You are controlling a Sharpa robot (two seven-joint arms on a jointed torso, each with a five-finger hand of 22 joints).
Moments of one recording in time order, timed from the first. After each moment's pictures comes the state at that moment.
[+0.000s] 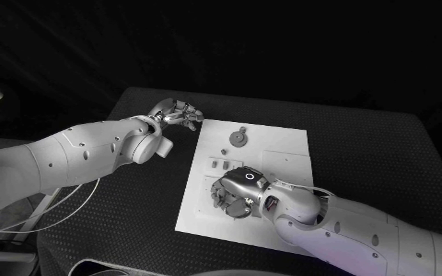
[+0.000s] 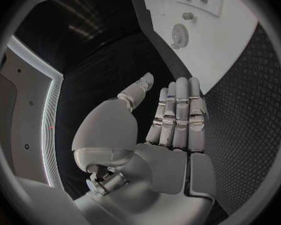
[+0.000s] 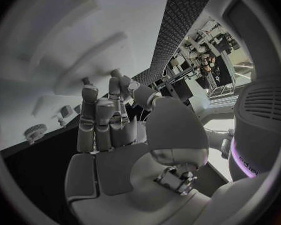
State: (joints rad) left arm 1.21 -0.82 -0.15 1.23 -0.37 -0.30 0.26; left_hand 1.09 -0.09 0.48 -0.29 0.05 0.88 0.17 0.36 0.41 1.17 0.12 0.08 0.24 0.99 0.02 0.92 0.34 0.01 1.07 -0.08 0.07 1.10; right arm 0.93 -0.51 -0.07 1.49 -1.81 -0.31 -0.02; right_hand 1.14 -0.07 0.74 -0.29 0.04 1.01 0.12 0.33 0.52 1.32 0.03 0.15 0.33 1.22 -0.07 1.29 0.73 0.24 1.13 0.01 0.79 1.31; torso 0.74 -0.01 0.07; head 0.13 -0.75
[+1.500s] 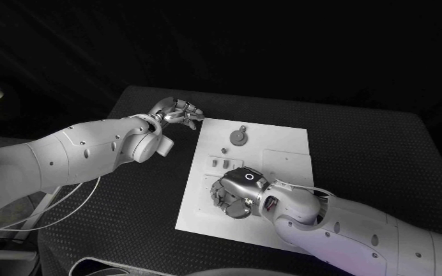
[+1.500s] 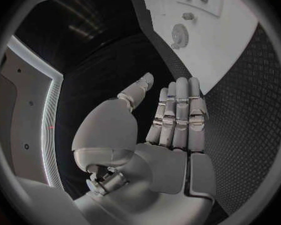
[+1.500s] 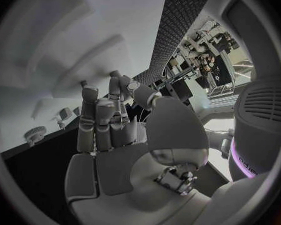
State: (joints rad) left arm 1.21 -0.82 -0.15 1.23 -0.37 -0.30 0.26; left_hand 1.09 -0.09 0.48 -0.29 0.05 0.88 0.17 0.36 0.41 1.17 0.12 0.08 0.24 0.99 0.02 0.92 0.34 0.01 1.07 -0.08 0.07 1.10; right arm 0.93 -0.51 -0.07 1.50 -1.81 -0.31 -0.03; right_hand 1.14 -0.07 0.74 -0.29 0.05 1.01 0.12 0.33 0.52 1.32 0.03 0.15 0.33 1.22 -0.07 1.29 0.73 0.25 1.13 0.01 0.79 1.31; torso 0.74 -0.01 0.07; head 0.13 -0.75
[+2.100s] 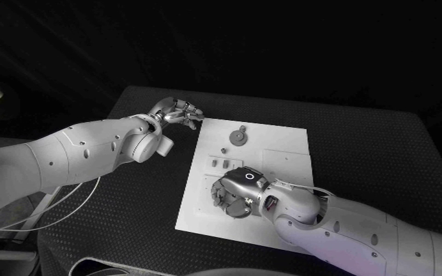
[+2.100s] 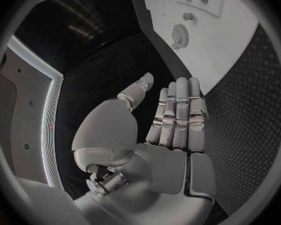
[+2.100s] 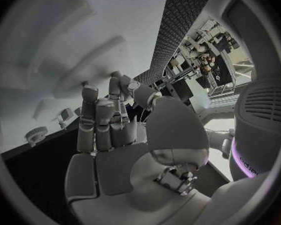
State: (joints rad) left arm 1.21 -0.82 -0.15 1.23 -0.37 -0.30 0.26; left_hand 1.09 -0.09 0.48 -0.29 0.05 0.88 0.17 0.36 0.41 1.17 0.12 0.08 0.24 0.99 0.02 0.92 0.34 0.01 1.07 -0.08 0.07 1.10; right arm 0.93 -0.51 -0.07 1.49 -1.81 -0.30 -0.03; right_hand 1.14 -0.07 0.74 -0.29 0.05 1.01 0.12 0.33 0.52 1.32 0.03 0.15 0.34 1.22 -0.07 1.29 0.73 0.25 1.13 0.01 0.79 1.31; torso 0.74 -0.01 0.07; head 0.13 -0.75
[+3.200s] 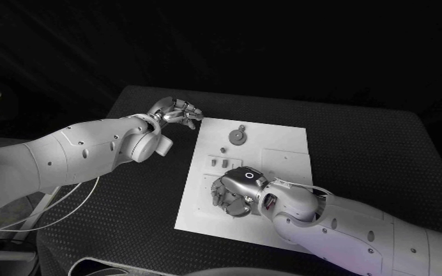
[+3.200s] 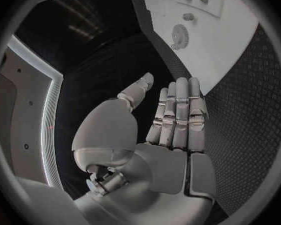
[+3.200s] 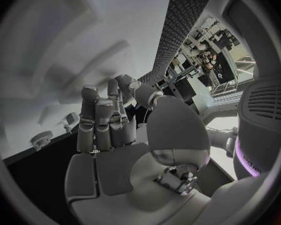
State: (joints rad) left arm 1.21 -0.82 -0.15 1.23 -0.37 -0.29 0.26; left_hand 1.09 -0.09 0.48 -0.29 0.05 0.88 0.17 0.36 0.40 1.17 0.12 0.08 0.24 0.99 0.02 0.92 0.34 0.01 1.07 -0.08 0.07 1.10; right arm 0.93 -0.50 -0.08 1.47 -1.77 -0.29 -0.04; right_hand 1.12 -0.16 0.73 -0.28 0.05 0.92 0.16 0.28 0.54 1.26 0.07 0.09 0.34 1.21 -0.05 1.29 0.73 0.25 1.12 0.01 0.79 1.31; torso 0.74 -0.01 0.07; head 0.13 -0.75
